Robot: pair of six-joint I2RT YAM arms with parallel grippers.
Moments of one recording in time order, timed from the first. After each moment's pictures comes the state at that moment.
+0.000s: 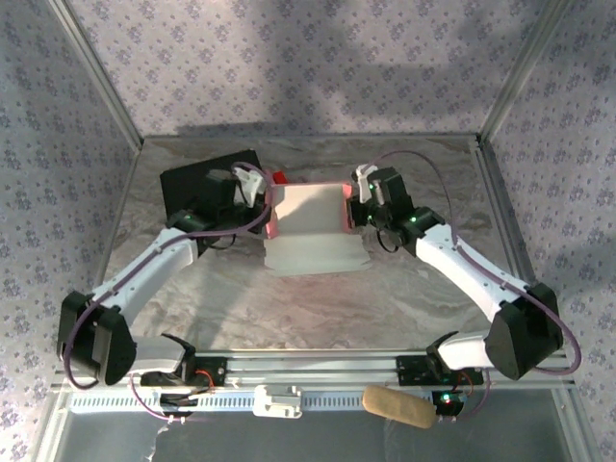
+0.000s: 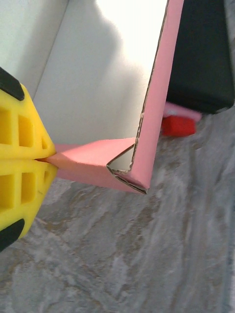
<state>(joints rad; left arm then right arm) -0.49 1.32 0.99 -0.35 0.21 -0.17 0.54 1.35 1.05 -0.35 0.01 0.20</state>
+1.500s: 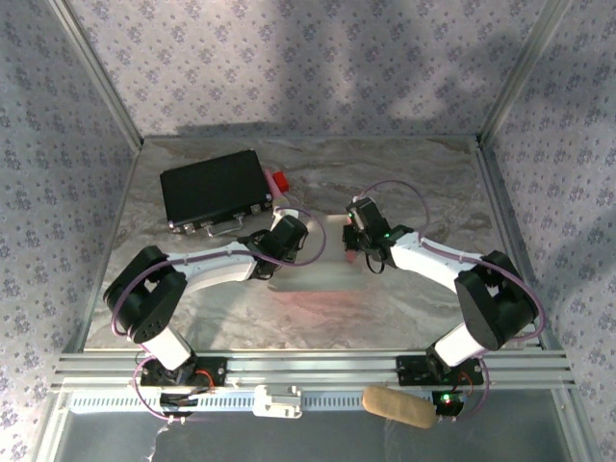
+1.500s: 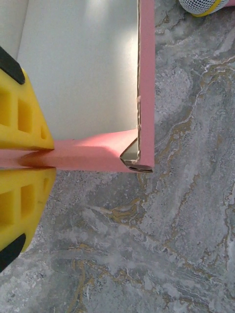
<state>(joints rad) -0.84 1.62 0.91 -0.21 -0.49 -0.39 0.59 1.53 0.86 -0.21 0.17 0.44</state>
